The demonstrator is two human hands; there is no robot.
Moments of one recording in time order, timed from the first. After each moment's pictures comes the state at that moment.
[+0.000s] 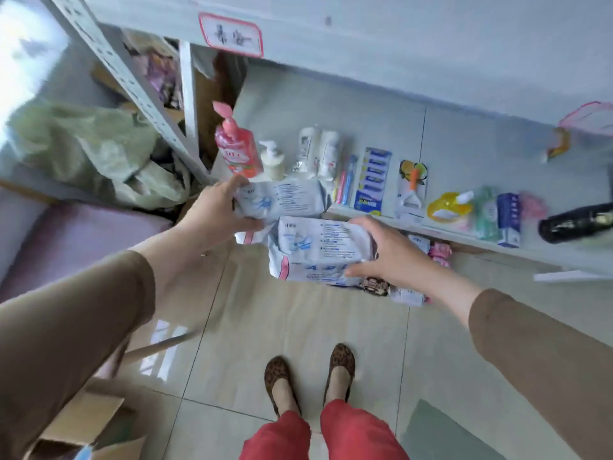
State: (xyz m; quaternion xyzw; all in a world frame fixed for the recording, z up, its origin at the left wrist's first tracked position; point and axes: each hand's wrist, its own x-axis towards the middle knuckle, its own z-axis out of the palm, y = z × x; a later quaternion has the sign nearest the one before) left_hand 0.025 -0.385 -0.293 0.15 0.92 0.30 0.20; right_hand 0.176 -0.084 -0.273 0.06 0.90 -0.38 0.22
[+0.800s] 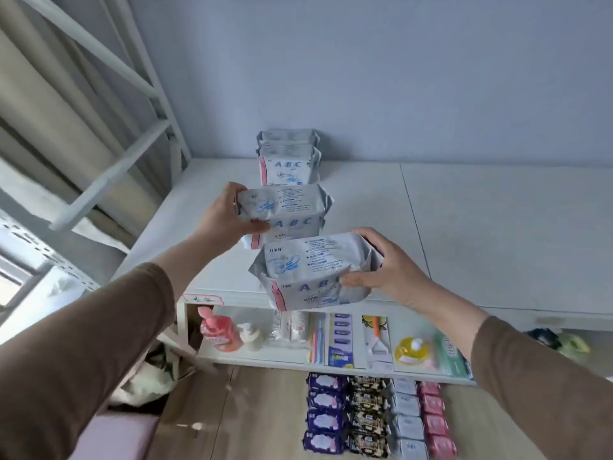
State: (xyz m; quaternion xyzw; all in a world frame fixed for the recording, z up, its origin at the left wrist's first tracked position) left_hand -0.173 -0.196 0.008 0.21 0.88 0.42 0.05; right_hand 0.041 0.062 -0.005 0.05 0.81 -0.58 -0.03
